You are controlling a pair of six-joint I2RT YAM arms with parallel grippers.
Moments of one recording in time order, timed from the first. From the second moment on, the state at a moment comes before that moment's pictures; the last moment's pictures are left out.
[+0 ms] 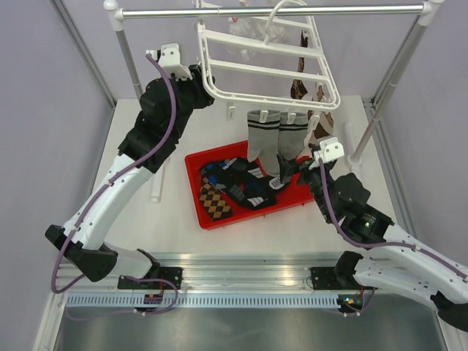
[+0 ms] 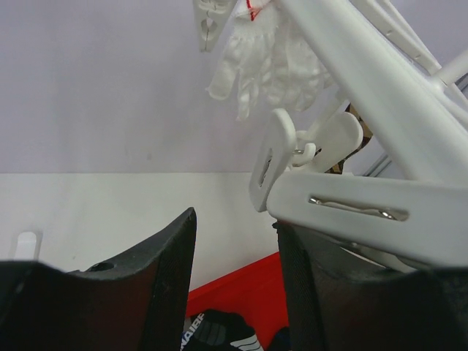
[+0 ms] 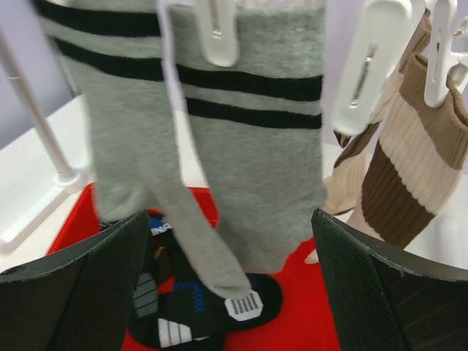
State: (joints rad) left arm -0.62 1.37 1.64 -0.23 -0.38 -0.27; right arm 0.99 0.75 0.82 0.05 0.62 -0.05
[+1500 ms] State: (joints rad) left arm -0.57 1.23 1.53 -0.34 0.02 -0.34; right arm 0.85 0.89 0.86 0.14 0.02 0.12
